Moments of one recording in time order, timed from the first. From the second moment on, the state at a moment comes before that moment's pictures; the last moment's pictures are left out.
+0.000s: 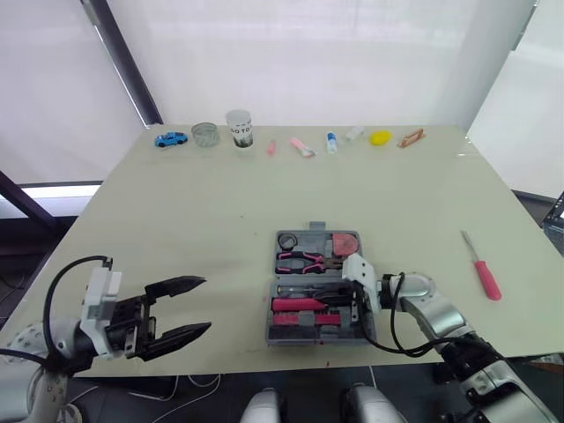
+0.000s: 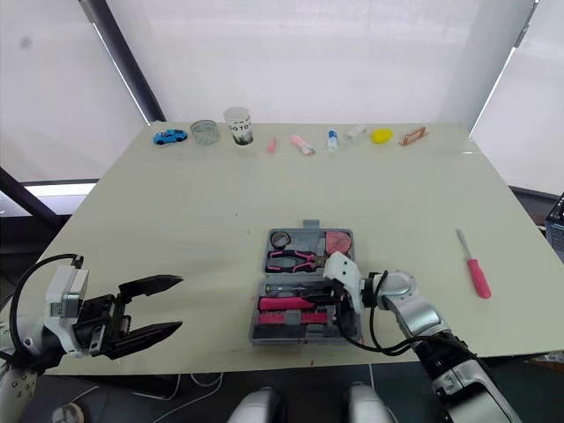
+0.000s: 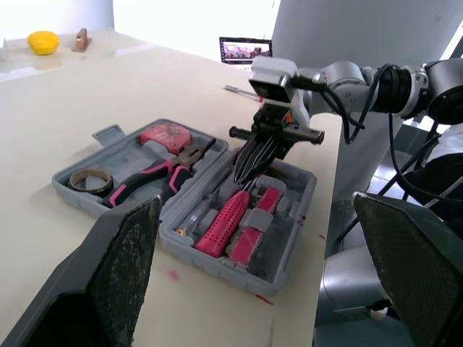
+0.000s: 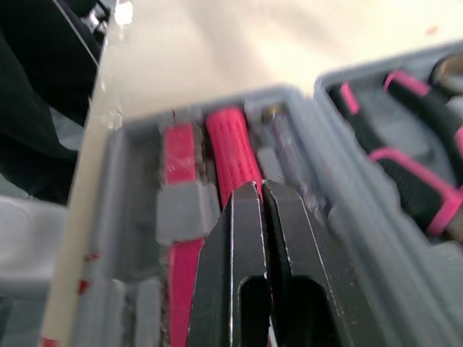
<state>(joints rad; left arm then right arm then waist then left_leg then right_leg) 0.19 0.76 0.43 -0.11 -0.73 0.19 -1.46 -0.43 -0.33 0.38 0.34 0.13 0.07 1.09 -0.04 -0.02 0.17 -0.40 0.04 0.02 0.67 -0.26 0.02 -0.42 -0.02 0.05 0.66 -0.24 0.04</state>
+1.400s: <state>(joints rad) 0.33 0.55 0.53 0.16 -0.66 0.01 -1.27 0.31 -0.58 -0.37 0.05 0.38 0.04 0.87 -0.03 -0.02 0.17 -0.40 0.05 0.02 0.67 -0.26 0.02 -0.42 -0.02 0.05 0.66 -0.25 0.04</state>
